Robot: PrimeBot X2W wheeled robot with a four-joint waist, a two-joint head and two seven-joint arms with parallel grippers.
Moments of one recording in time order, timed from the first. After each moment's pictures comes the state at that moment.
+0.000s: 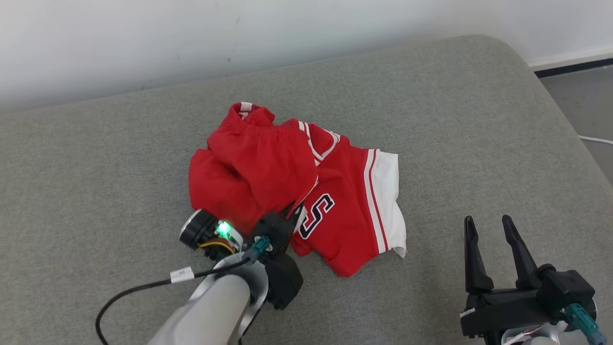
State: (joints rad) left arm -0.62 0.11 -0.67 0.65 -0.18 -0.05 -0.12; right arm -0.10 -0.05 -0.01 0.18 0.18 0.13 -0.26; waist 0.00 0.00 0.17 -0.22
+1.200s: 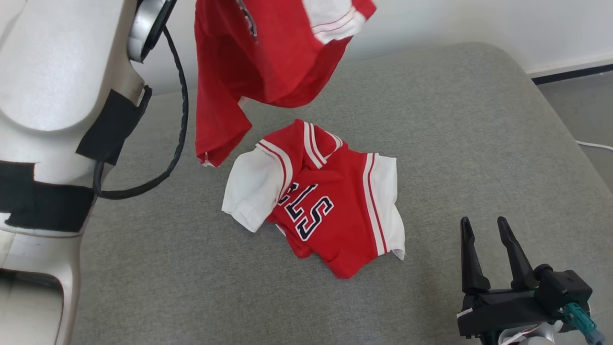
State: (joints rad) left arm -1.42 0.23 -0.53 0.54 -0.30 -0.12 -0.11; right arm -0.11 -0.05 0.01 0.20 0.22 0.13 -0.26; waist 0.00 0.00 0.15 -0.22
